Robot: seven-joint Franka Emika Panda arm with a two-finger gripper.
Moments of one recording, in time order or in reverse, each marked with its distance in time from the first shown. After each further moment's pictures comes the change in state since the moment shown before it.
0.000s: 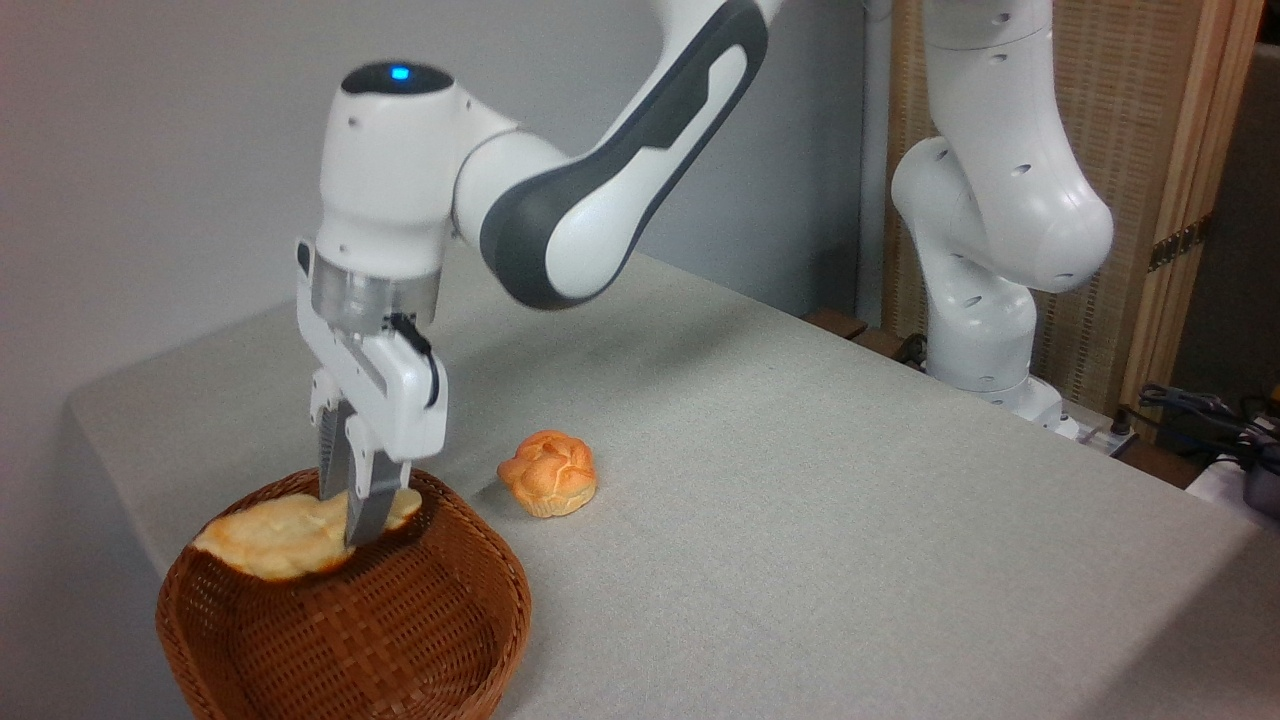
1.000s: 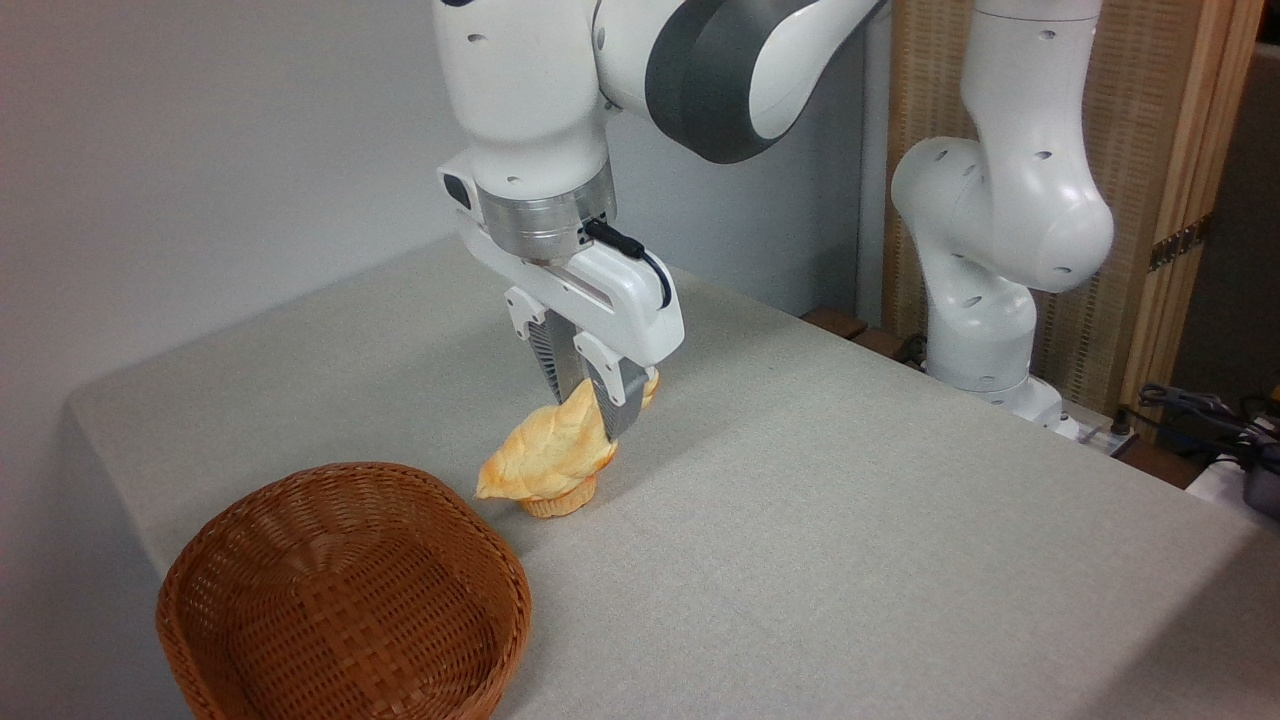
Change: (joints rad) arm 0.004 -0.267 0.182 -0.053 0.000 -0.713 -0.012
